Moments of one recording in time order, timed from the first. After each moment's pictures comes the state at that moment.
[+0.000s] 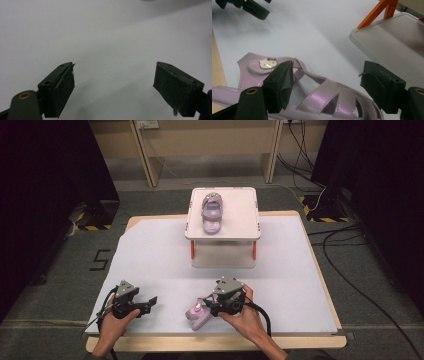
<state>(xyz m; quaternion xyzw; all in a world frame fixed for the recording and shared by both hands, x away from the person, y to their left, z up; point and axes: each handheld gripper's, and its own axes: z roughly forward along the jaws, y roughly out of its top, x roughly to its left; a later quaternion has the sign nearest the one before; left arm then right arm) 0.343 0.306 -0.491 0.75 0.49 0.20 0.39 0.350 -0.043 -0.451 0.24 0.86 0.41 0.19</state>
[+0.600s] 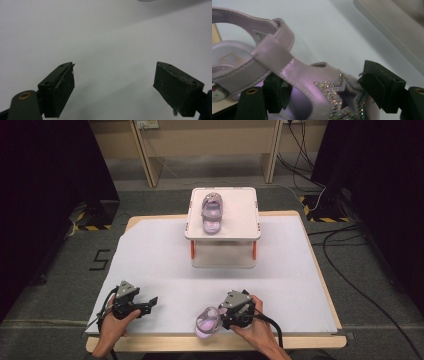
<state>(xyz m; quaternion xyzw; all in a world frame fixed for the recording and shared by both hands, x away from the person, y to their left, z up) 0.341 0.304 -0.491 0.76 0.49 0.21 0.39 0.326 -0.073 -0.471 0.23 0.89 0.35 0.20</state>
